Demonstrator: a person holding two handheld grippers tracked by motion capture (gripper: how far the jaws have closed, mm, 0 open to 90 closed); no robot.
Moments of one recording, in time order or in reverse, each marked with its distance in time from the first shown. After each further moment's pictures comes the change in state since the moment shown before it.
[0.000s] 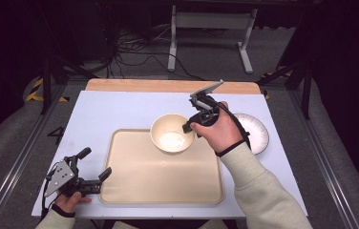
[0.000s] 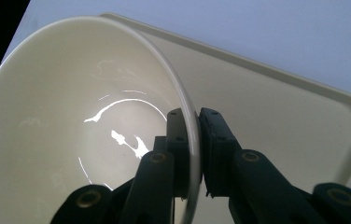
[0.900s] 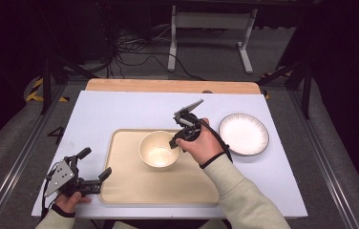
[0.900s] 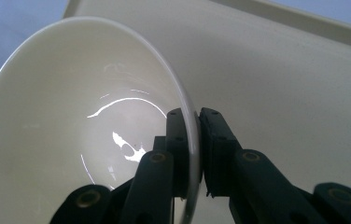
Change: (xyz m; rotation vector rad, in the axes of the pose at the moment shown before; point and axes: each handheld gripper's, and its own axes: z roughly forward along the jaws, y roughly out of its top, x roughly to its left) left arm 0.000 0.000 0.000 -0.001 -0.002 0.001; right arm 0.009 -0.017 0.071 0.084 0.046 -0.014
